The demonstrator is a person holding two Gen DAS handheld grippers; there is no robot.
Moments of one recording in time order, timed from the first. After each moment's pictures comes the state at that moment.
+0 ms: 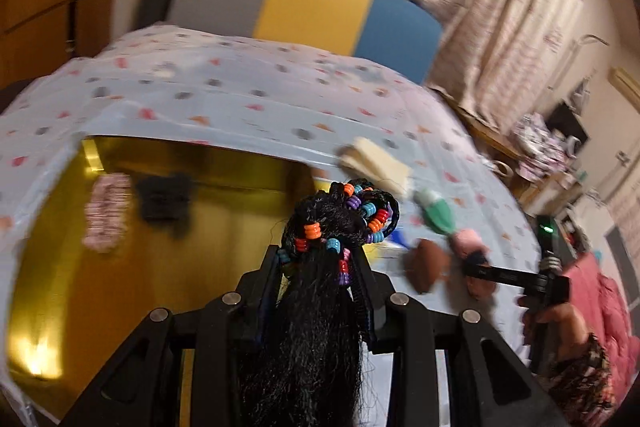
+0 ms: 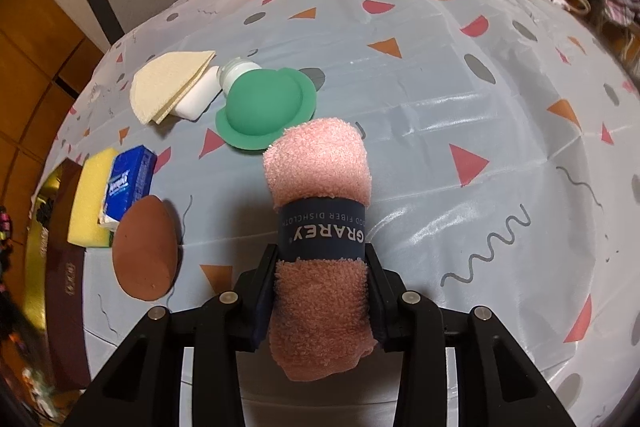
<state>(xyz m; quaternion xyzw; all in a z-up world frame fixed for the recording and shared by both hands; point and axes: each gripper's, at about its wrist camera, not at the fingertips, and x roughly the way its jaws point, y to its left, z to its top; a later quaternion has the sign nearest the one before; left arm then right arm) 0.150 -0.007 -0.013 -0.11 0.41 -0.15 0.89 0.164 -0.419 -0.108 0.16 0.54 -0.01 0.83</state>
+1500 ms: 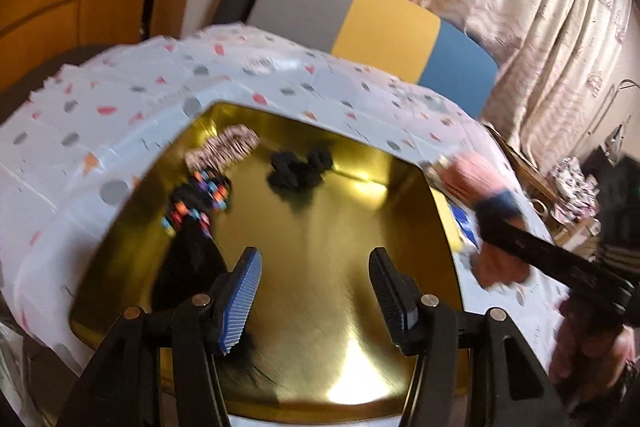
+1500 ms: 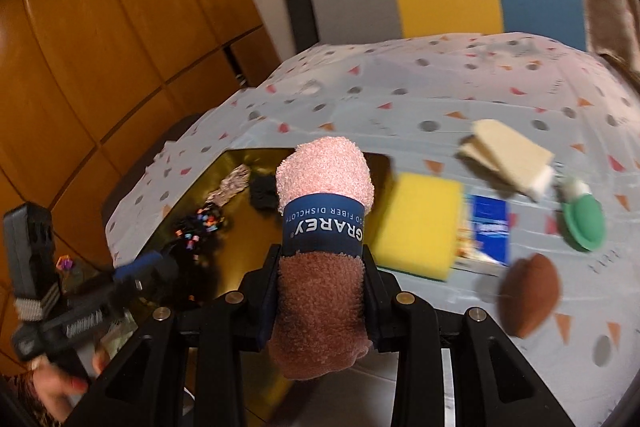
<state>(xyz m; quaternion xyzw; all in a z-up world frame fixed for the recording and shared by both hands) 0.106 0.075 -0.042 -0.16 0.39 -0.08 0.90 0.148 -0.160 -0.020 0.08 0.40 0.23 0.88</state>
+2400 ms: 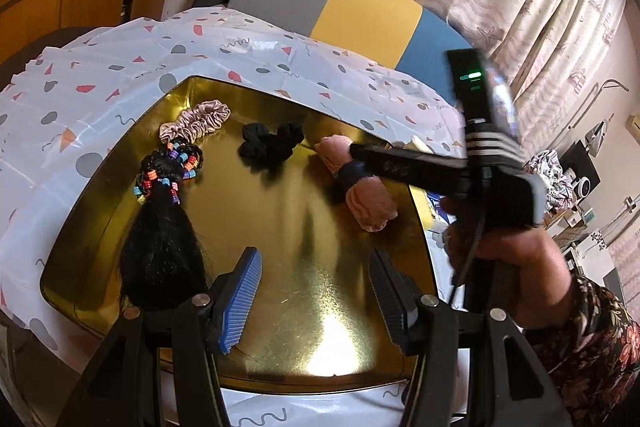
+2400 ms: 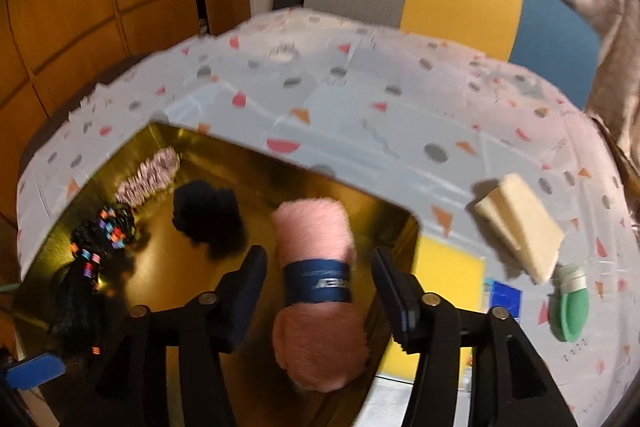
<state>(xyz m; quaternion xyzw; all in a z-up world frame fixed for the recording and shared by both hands) 0.092 0.067 -0.047 -0.17 0.41 -0.12 0.89 0.232 -0.096 -0.046 -0.07 0.42 0.14 0.89</state>
